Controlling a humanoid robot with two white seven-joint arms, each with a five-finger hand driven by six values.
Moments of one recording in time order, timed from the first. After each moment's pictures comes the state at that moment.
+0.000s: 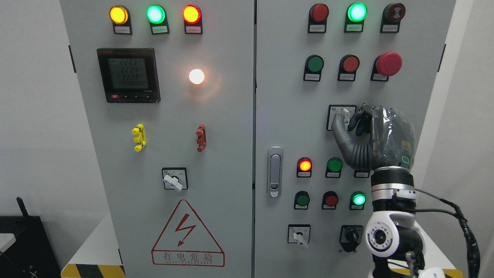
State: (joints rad) left arm 0.06 -0.08 0.00 0.00 0.04 -0.09 0.09; right arm -0.72 0.08 0.00 -1.77 1.06 0.24 0.05
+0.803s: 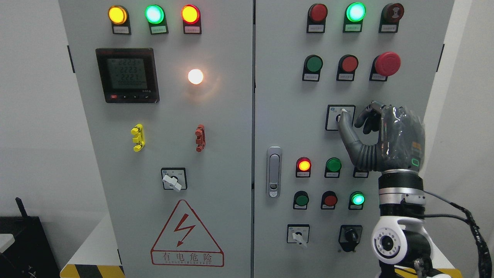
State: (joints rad) left arm 0.06 -0.08 0.00 0.00 0.04 -0.09 0.10; right arm -0.68 0.08 -0.02 -1.84 1.05 0.17 0.01
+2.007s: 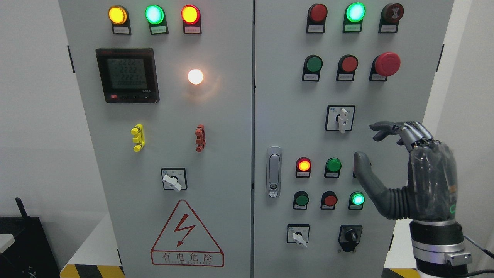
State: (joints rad) left arm 0.06 -0.08 0.00 0.00 0.04 -0.09 0.09; right arm -0.47 0.09 -0.21 -1.97 0.89 -0.34 -0.01
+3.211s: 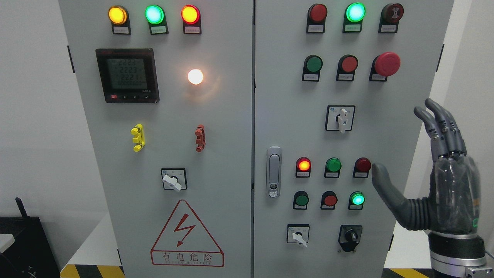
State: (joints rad) left arm 0.06 -0.08 0.00 0.00 0.04 -0.09 0.09; right arm -0.45 0.09 -0.26 -1.99 0.88 -0.35 0.00
